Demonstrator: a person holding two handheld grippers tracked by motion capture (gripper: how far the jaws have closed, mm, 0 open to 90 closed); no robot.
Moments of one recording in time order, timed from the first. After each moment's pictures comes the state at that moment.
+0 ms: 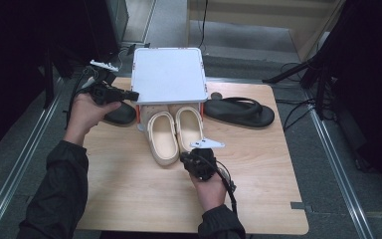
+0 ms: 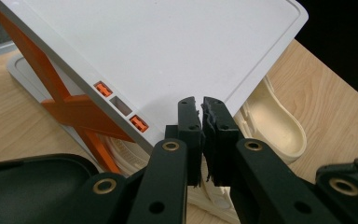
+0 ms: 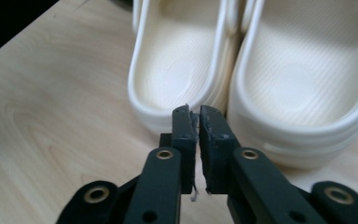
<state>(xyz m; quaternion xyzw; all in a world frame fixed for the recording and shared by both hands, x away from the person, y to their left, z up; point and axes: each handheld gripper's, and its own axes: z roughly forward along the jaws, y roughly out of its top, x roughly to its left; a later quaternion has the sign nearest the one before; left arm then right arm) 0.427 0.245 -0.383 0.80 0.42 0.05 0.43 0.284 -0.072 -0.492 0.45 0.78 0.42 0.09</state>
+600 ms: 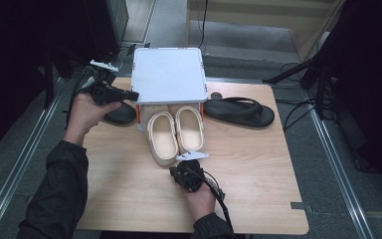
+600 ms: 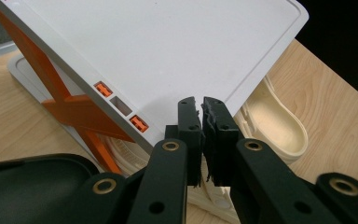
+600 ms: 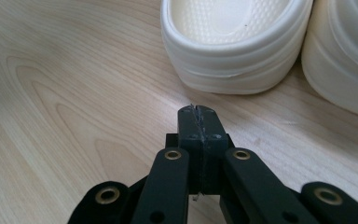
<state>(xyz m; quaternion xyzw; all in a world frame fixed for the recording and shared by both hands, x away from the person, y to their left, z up) 0.427 0.245 -0.382 0.80 0.42 0.05 0.43 0.275 -0.045 -0.530 0.43 0.81 0.39 0.05</state>
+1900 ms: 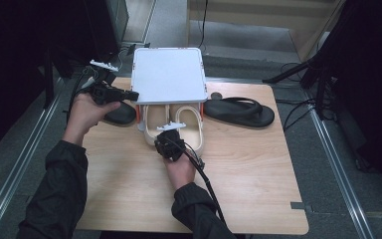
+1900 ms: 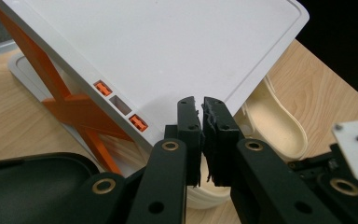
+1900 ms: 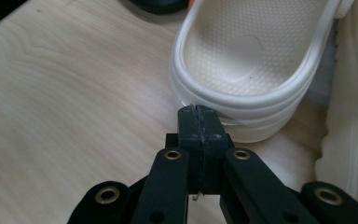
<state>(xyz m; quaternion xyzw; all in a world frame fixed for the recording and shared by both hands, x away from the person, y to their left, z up) 0.427 0.245 -0.382 0.80 0.42 0.05 0.43 0.348 0.018 -0.505 0.42 0.81 0.38 0.09</state>
